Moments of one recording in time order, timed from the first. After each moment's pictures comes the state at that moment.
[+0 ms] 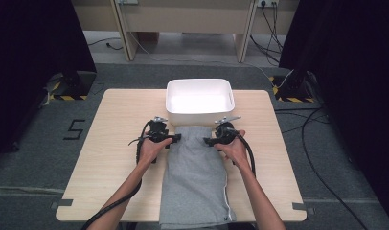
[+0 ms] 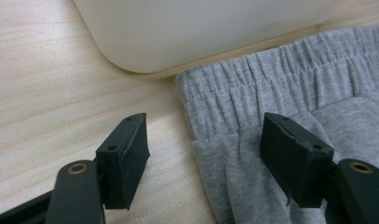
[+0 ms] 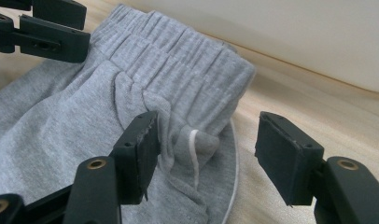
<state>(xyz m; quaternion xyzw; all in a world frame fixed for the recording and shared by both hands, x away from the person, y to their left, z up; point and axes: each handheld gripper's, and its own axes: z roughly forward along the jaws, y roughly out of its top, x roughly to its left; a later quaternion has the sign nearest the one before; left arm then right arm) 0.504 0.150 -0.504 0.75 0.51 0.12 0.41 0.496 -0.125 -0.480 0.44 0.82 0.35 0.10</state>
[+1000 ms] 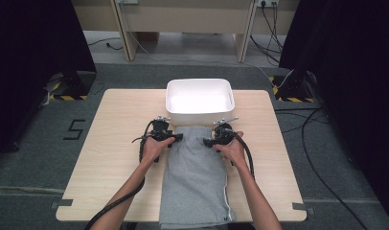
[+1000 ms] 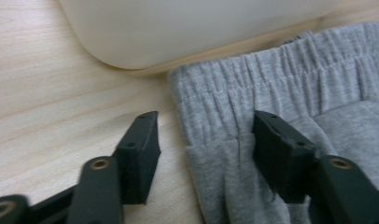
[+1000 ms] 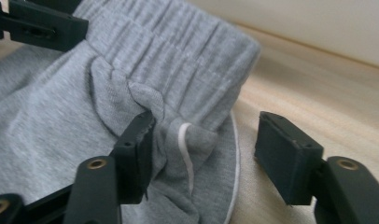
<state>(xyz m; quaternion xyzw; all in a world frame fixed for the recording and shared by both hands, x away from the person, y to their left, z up) 0.513 0.142 -0.510 0.75 0.51 0.09 0.40 0.506 -0.123 -0.500 0.45 0.82 0.34 0.09</state>
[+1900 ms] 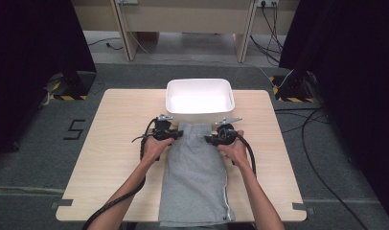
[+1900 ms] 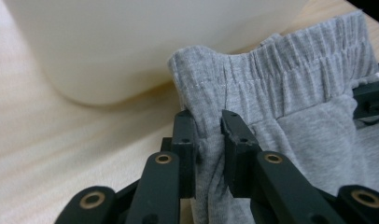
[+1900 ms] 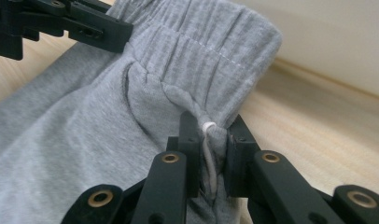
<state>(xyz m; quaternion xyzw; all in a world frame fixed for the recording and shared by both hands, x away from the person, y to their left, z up) 0.507 0.136 -0.487 0.76 0.46 0.11 0.44 0.499 -0.130 -0.488 0.39 0.82 0.41 0.08</state>
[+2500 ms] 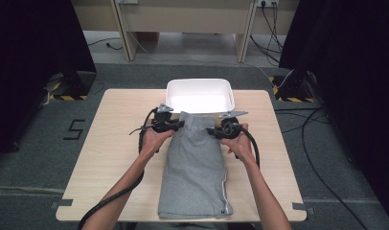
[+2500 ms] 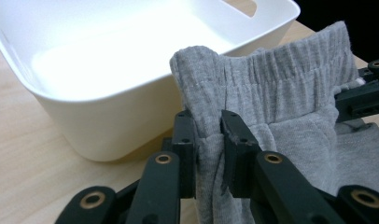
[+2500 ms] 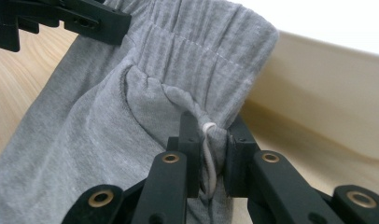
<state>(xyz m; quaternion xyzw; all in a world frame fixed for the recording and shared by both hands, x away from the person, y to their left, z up) 0.505 0.134 -0.442 0.76 0.43 0.15 0.46 0.500 -0.137 -0.452 0.37 0.82 0.44 0.10</state>
